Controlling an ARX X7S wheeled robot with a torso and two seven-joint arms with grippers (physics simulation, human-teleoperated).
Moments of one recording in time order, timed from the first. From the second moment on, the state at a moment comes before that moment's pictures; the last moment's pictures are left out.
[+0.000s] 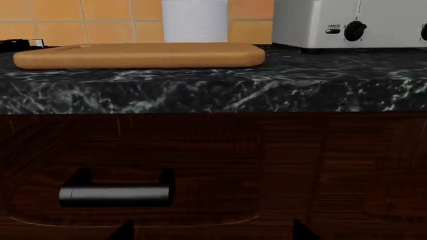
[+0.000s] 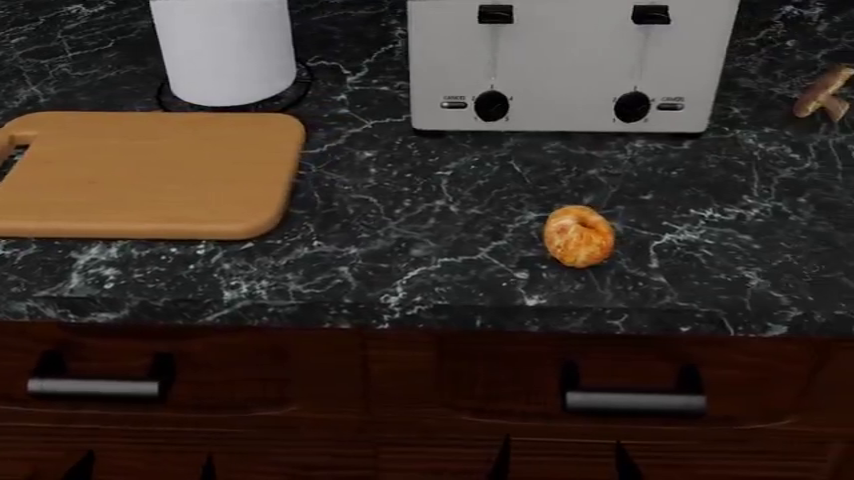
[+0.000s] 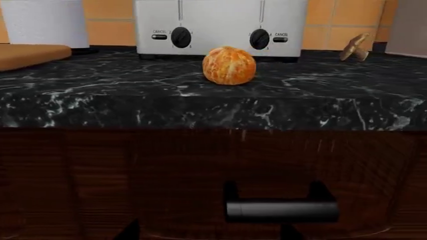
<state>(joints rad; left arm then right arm) -0.01 -0.11 0.13 0.01 -0.10 -0.02 -0.13 0.07 0.11 -0.15 -0.01 0.11 0.09 0.17</state>
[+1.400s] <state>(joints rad) -0.01 -0.08 0.05 0.19 -0.10 -0.20 -0.08 0.01 0.09 -0.08 -0.15 0.07 0.14 0.07</state>
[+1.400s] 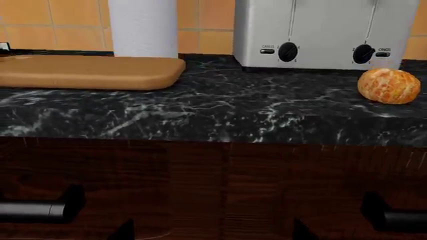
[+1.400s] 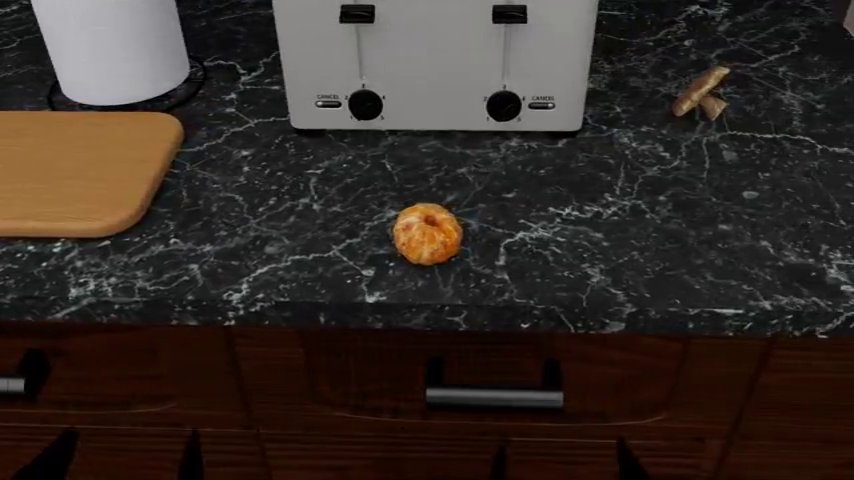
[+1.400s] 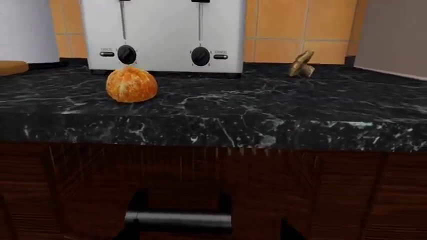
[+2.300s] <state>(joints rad) -0.43 -0.13 -0.19 0.92 -0.64 -1.34 -0.26 0.38 0.25 0.08 -0.88 0.21 1.10 -0.02</state>
